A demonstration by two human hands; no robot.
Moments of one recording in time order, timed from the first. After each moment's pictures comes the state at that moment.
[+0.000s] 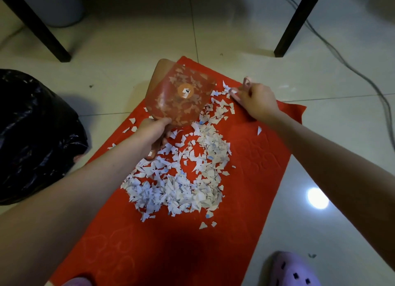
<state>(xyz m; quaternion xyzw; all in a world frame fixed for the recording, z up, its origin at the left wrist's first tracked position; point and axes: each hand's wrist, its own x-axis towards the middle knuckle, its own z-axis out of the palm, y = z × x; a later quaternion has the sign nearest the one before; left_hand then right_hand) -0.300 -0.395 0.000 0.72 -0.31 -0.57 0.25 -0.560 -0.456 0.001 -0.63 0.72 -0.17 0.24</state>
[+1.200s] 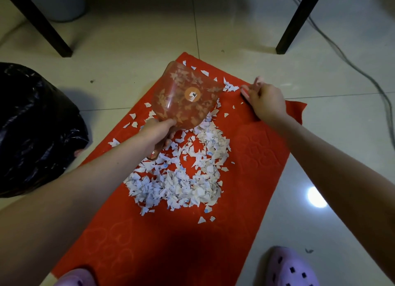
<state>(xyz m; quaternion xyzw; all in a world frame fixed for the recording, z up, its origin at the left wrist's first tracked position) -0.311 -0.382 0.005 0.72 -0.32 -0.58 0.22 -0.570 -0.438 0.005 -0.60 0.75 -0.19 0.20</state>
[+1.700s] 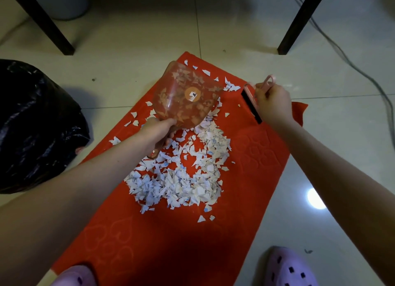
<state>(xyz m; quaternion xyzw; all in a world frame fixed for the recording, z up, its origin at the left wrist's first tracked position) -0.308 -0.383 0.000 0.72 -0.31 -0.58 0.23 -0.574 -0.429 0.003 -0.57 0.75 -0.26 0.20</state>
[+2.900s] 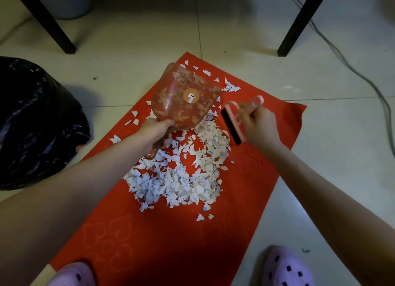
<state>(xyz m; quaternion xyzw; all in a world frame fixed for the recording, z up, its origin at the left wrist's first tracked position) -0.303 -0.379 0.000 0.72 -0.32 -0.57 0.22 -0.553 -0.381 -0.010 -0.63 0.69 -0.28 0.25</state>
